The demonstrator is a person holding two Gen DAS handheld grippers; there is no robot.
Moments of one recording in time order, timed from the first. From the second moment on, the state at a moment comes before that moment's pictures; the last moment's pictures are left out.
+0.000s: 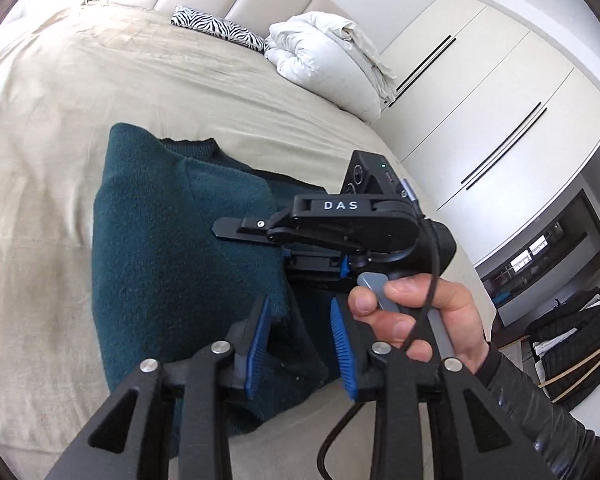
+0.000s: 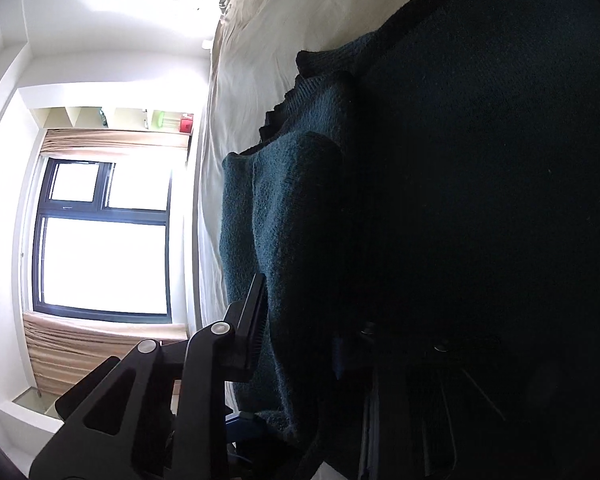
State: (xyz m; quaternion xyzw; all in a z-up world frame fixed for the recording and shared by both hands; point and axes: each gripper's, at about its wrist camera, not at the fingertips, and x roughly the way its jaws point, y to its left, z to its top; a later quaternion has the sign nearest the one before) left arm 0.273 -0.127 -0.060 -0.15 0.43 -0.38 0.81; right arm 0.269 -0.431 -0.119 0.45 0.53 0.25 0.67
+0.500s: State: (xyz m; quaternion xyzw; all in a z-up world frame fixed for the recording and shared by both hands) left arm 0.267 -0.102 -0.063 -0.15 0.43 -0.36 0.81; right arm 0.273 -0.484 -0.058 0.32 0.56 0.18 0.74
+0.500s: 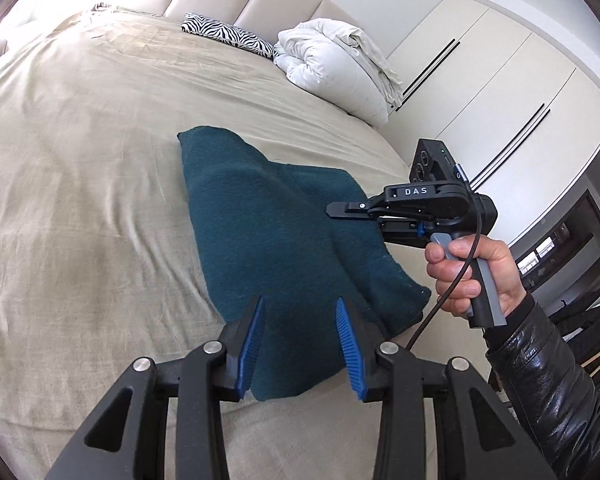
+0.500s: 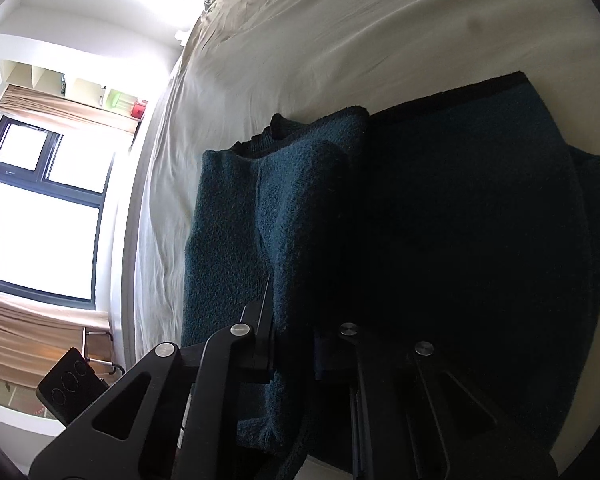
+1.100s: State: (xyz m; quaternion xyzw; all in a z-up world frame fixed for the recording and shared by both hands) left arm 0.259 -0.154 -0.070 -0.07 0.45 -0.37 0.81; right arm 0.218 -0.608 -0.074 0.44 0.50 0.12 0.74
